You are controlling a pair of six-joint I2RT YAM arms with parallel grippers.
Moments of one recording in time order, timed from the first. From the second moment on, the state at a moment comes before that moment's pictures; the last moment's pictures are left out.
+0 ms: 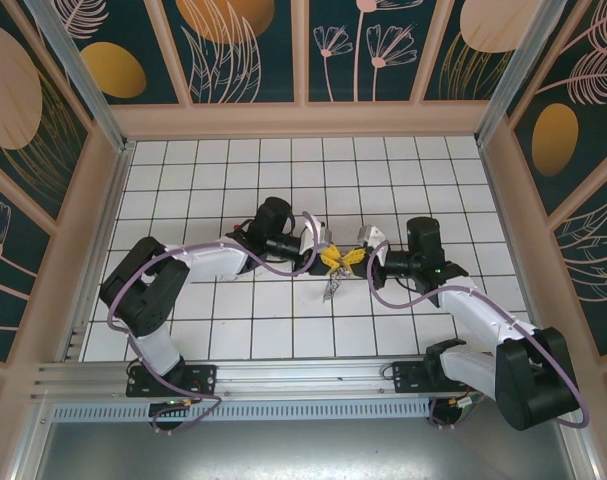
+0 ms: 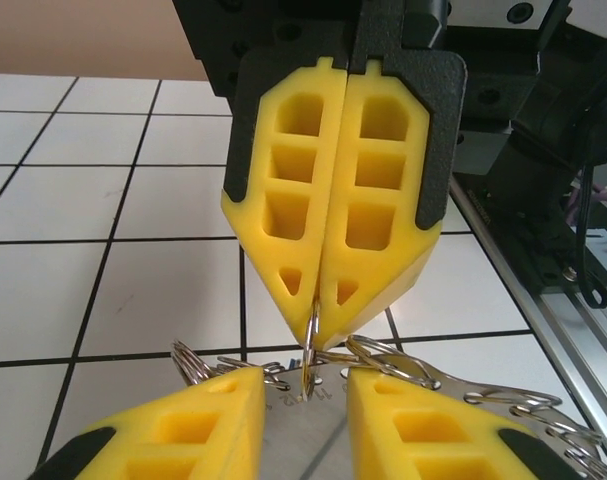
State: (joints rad) left arm -0.71 1.75 0.93 0.29 0.94 0.35; right arm 0.32 1.09 0.48 0.01 -0.92 -0.43
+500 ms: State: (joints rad) left arm -0.71 1.70 0.91 0.30 0.93 0.35; right arm 0.32 1.09 0.48 0.02 -0.94 -0.46
